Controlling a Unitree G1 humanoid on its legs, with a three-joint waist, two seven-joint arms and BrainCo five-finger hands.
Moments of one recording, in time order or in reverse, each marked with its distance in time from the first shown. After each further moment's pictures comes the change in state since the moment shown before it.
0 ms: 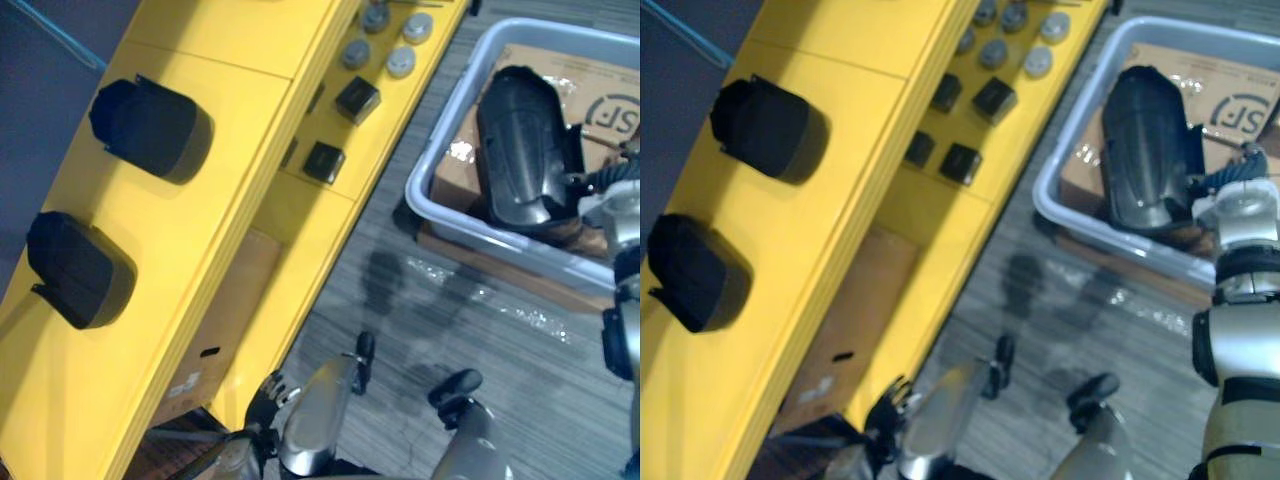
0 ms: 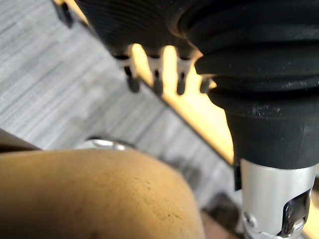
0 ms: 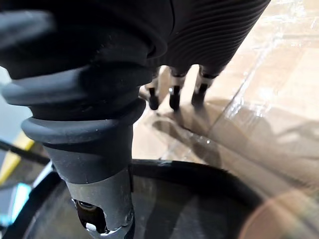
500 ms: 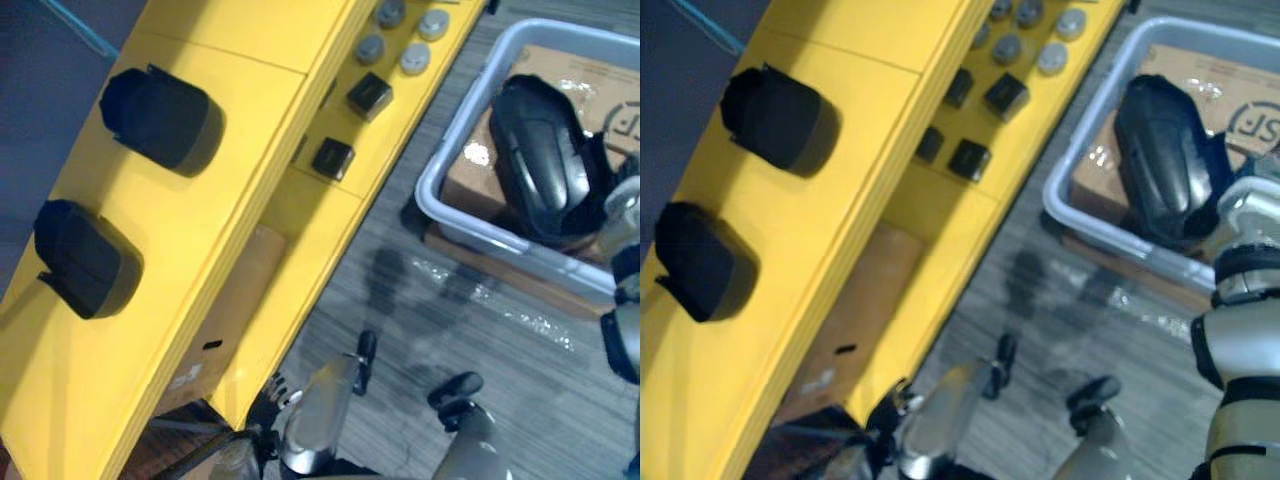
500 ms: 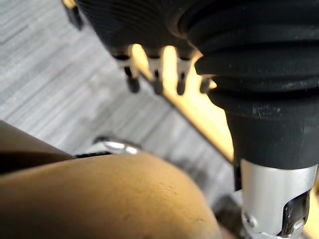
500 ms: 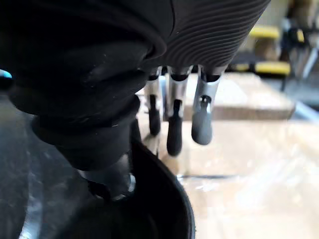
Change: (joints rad) left arm 0.000 0.010 -0.024 -0.003 0.000 0.014 -0.004; right arm -0.011 0.014 0.223 0.004 -0.748 0.158 0.045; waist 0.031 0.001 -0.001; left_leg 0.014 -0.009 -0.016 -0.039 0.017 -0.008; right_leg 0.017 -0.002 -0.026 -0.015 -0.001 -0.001
